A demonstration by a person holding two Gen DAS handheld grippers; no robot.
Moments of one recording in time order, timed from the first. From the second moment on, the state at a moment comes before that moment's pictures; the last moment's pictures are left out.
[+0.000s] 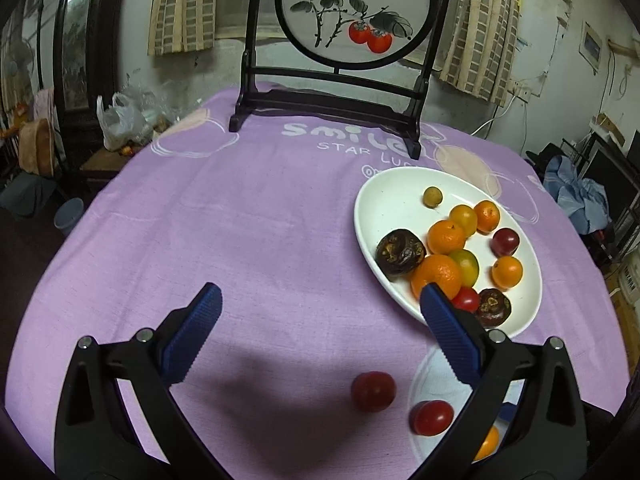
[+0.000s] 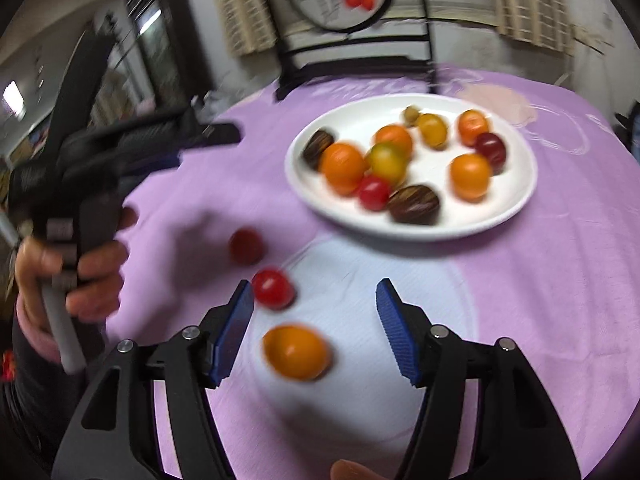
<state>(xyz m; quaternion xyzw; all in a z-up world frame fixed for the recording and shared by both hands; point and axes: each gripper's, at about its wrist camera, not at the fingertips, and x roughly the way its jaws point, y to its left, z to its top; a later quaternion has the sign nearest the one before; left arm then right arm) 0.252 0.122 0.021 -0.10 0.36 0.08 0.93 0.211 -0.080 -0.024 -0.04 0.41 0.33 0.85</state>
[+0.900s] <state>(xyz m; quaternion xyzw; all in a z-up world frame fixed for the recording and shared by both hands) 0.243 0.103 0.018 -0.08 0.37 -0.02 0.93 0.207 -0.071 -0.039 -0.09 0.43 0.33 0.84</state>
